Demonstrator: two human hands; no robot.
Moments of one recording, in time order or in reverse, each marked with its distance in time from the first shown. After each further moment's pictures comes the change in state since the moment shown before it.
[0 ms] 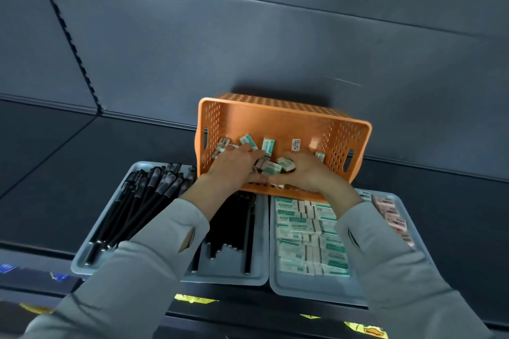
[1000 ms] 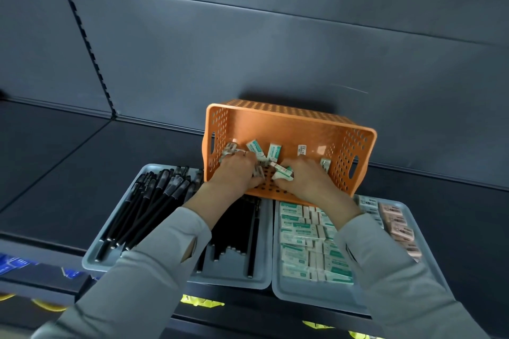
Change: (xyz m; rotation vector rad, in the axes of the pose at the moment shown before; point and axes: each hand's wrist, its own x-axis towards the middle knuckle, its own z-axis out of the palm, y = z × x) left_hand -0.009 0.004 -0.001 -0.048 0.038 -0.177; right_hand -0.010 -0.011 0.010 -0.107 0.190 -0.136
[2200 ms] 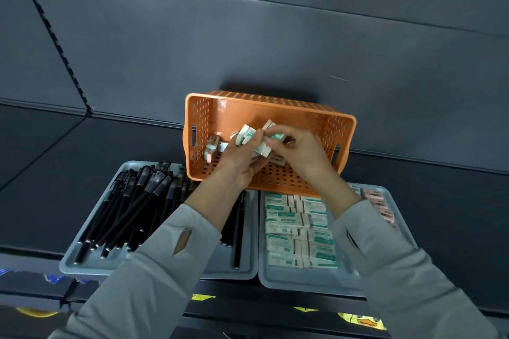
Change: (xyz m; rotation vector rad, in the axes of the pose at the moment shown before) left_hand -0.007 0.059 -0.025 -1.993 0.018 -0.556; right_hand -0.015 -0.005 -0.030 0.588 0.266 -0.038
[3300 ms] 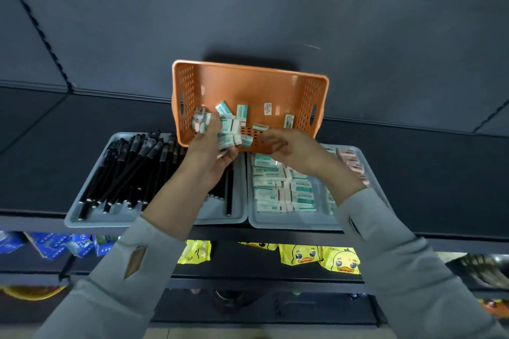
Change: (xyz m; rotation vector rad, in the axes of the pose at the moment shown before) left_hand -0.076 -0.012 -0.042 0.048 0.012 0.069; right_hand -0.073 0.004 -0.018 -0.244 -0.333 0.107
